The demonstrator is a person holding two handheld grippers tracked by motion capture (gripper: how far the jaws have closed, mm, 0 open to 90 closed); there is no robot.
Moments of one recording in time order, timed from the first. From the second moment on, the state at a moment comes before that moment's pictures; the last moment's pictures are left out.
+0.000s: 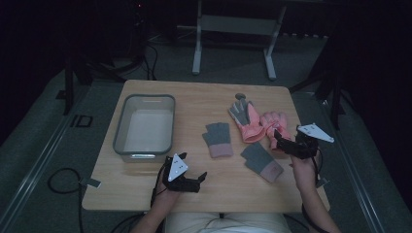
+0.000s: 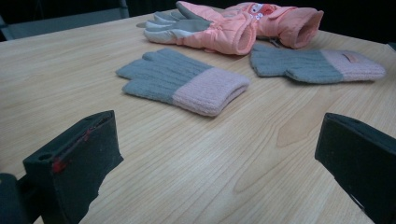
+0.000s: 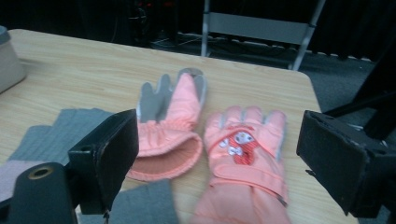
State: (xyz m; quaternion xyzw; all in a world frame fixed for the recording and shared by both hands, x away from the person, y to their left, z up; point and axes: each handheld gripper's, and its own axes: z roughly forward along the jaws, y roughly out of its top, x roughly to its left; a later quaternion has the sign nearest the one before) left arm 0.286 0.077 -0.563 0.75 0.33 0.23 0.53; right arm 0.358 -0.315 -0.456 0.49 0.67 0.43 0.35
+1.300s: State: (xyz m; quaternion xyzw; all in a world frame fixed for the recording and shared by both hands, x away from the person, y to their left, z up) left arm 0.286 0.077 -0.563 0.75 0.33 0.23 0.53; right arm 0.406 -0.203 -0.508 0.40 0.79 0.43 0.15
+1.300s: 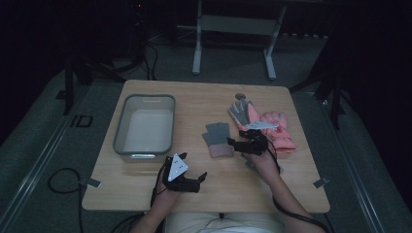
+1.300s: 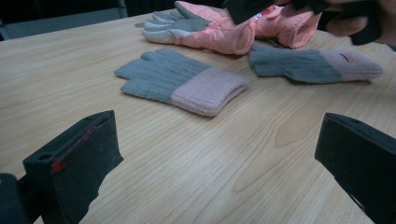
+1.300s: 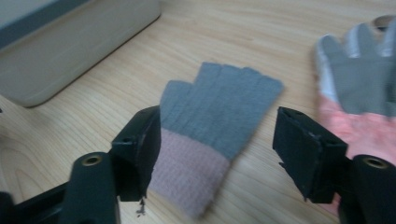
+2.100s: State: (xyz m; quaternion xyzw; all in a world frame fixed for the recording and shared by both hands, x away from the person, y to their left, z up) left arm 0.286 0.078 -0.563 0.75 0.33 0.23 0.53; right arm 0.467 -0.150 -0.534 0.38 0.85 0.34 0.15
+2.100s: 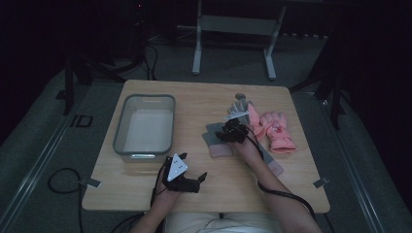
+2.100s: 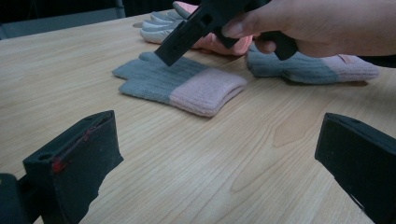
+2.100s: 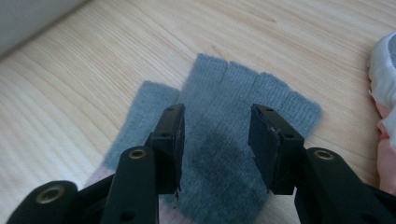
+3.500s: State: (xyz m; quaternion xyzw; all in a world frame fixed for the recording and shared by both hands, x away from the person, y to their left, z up) left arm 0.286 0.078 -0.563 0.75 0.33 0.23 0.53; right arm 0.340 -0.174 -0.513 0.46 0.81 0.35 0.13
